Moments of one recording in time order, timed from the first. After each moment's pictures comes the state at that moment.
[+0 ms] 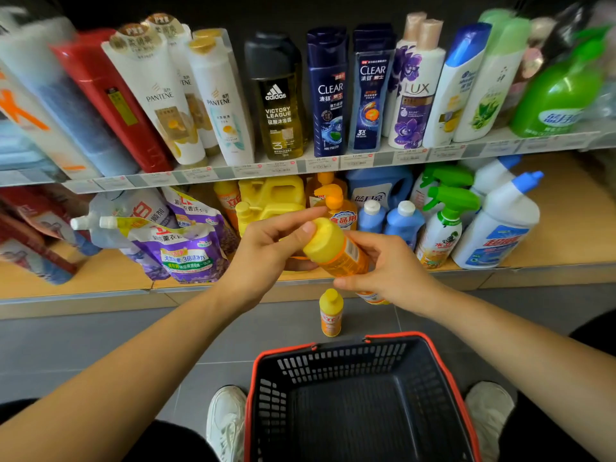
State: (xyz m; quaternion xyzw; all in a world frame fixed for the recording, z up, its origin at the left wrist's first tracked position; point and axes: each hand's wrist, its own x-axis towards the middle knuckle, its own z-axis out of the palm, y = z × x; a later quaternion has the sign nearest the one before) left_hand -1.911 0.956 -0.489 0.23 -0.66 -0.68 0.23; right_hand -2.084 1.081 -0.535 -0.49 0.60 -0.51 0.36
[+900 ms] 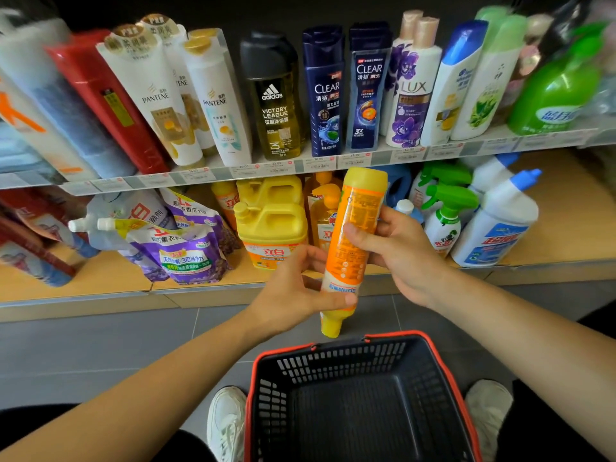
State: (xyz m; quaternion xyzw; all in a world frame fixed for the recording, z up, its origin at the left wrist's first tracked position) left_hand -1.917 0.988 -0.522 0.30 -0.74 -0.59 0.12; right_hand -2.089 1.075 -0.515 -0.32 0.58 -0.62 0.41
